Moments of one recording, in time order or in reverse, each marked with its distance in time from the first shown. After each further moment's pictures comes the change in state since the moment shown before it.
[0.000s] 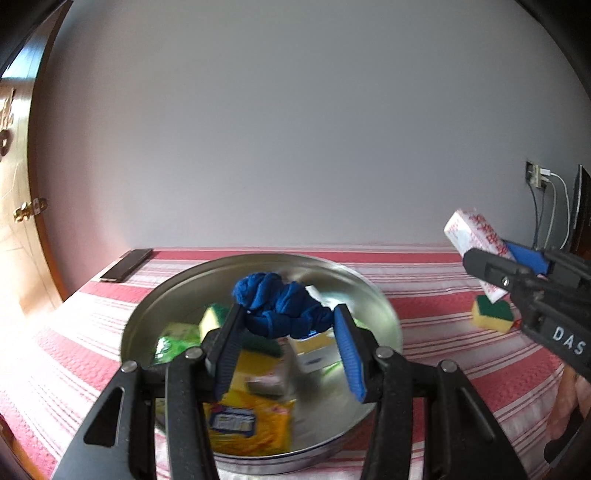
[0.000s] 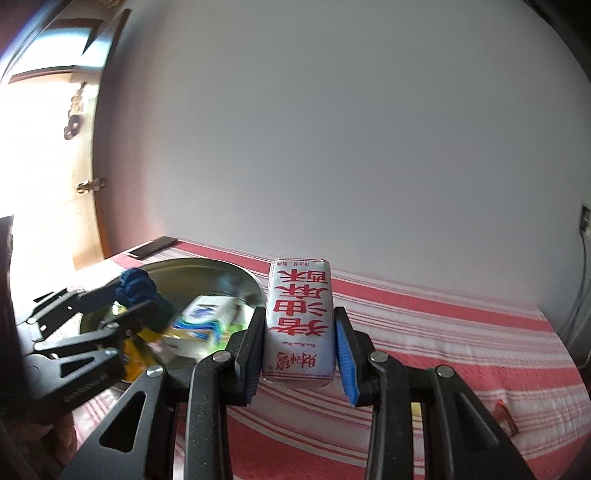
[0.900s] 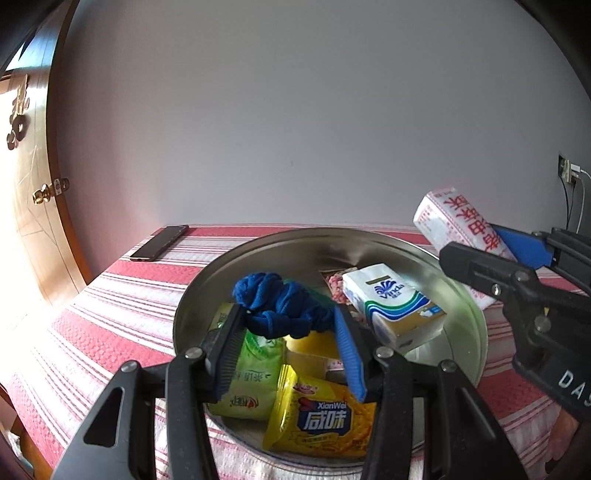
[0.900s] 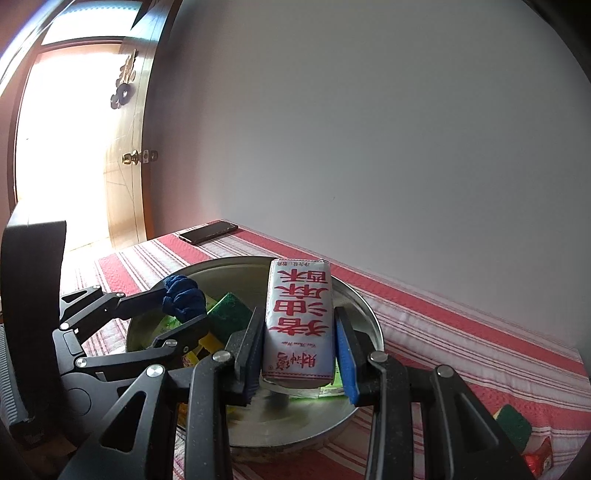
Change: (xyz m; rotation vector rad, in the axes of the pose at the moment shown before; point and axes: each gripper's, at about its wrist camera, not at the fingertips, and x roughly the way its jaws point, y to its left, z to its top) left arm 0.023 0.053 -0.007 -0.016 0.078 0.099; right arm 0.057 0.088 0.021 -0.110 0.046 0.136
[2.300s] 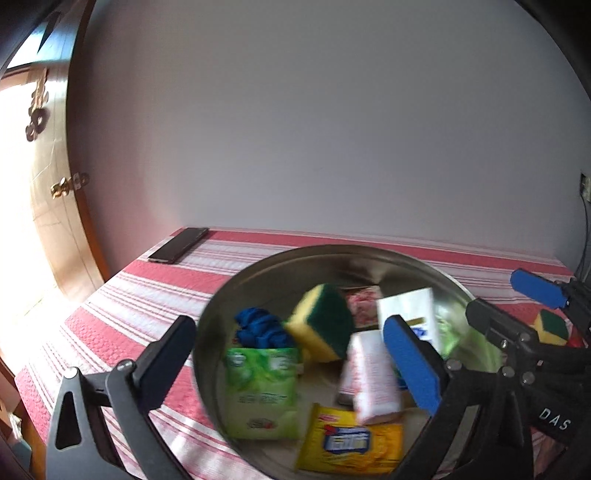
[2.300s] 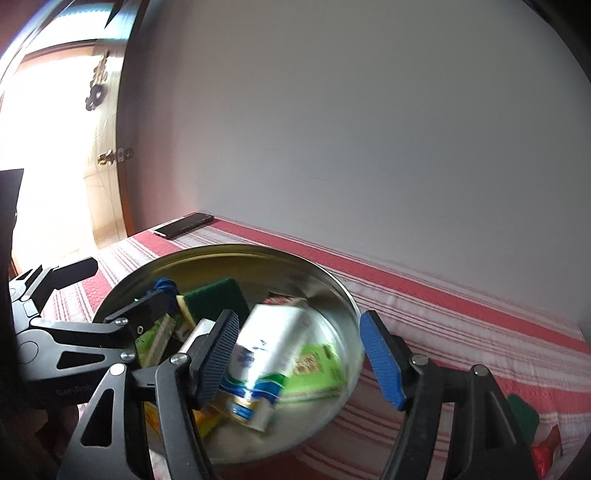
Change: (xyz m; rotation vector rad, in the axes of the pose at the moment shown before) left arm -0.003 0.000 0.017 -0.050 -0.008 0.067; right arm 0.021 -0.028 -0.013 0.094 0.038 -0.061
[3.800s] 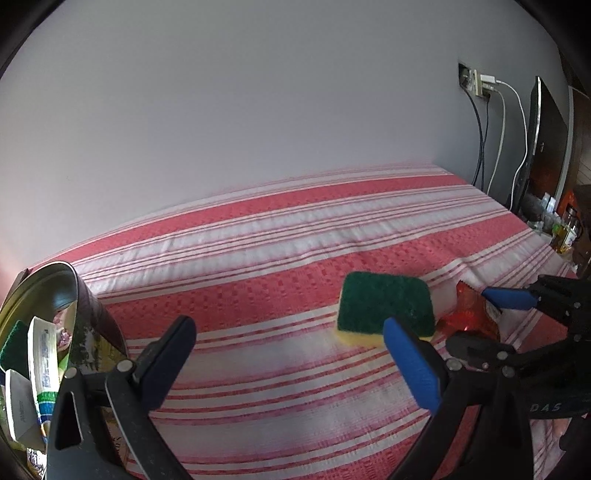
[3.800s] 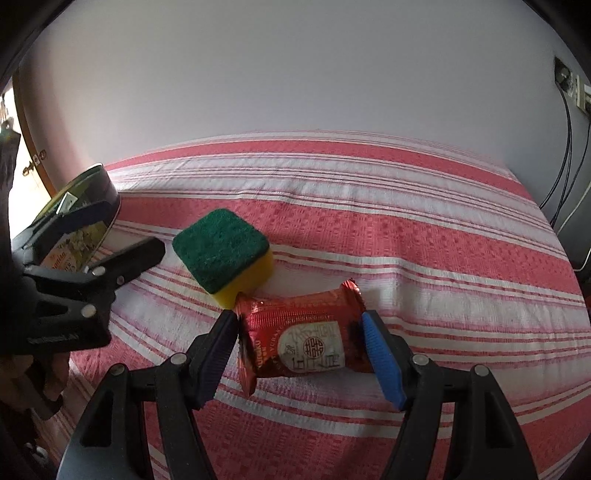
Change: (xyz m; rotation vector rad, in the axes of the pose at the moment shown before) left arm 0.027 -0.281 -0.021 0.312 0.177 -0.394; right arm -0.054 -0.259 -0.121 0.239 0.388 -0.115
